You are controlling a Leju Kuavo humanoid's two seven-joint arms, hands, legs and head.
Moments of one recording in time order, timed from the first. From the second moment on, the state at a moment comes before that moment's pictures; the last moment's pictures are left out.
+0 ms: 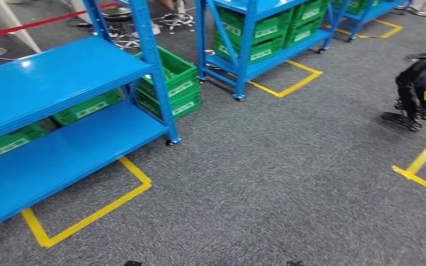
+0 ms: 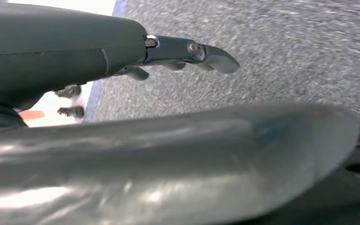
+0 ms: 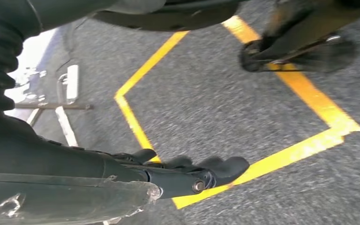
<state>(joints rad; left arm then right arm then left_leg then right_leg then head) -0.08 -0.25 0.84 -0.22 -1.23 0.19 0.16 -0.04 0.12 -0.50 -0.21 0.67 -0.16 0.08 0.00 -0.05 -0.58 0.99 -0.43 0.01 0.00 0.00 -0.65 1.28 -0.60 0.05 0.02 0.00</state>
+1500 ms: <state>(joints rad) -0.08 -0.25 0.84 -0.22 -1.24 0.20 0.15 -0.03 0.12 -0.54 -0.21 0.73 -0.22 0.09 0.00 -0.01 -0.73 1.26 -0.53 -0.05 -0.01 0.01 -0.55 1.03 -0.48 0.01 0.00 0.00</state>
